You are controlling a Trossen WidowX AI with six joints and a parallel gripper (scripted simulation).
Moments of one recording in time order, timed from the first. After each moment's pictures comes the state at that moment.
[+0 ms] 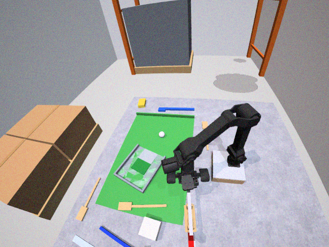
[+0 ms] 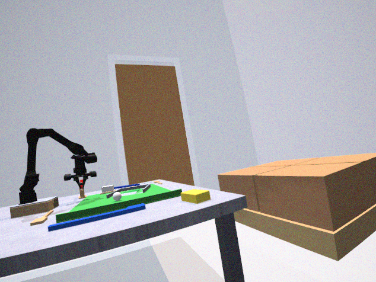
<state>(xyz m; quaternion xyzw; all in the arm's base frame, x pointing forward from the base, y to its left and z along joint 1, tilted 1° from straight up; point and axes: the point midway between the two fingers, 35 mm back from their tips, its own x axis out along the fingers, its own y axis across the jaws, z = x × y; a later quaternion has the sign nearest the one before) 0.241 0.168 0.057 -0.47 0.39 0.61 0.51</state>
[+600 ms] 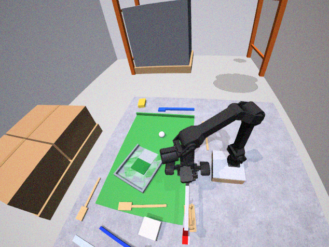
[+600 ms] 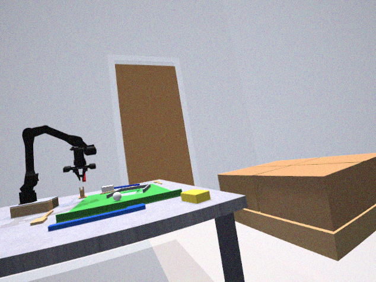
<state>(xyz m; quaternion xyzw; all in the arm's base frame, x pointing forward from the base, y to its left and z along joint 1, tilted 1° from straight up) 0.246 0.155 0.108 -0.45 0.41 0.59 0.53</state>
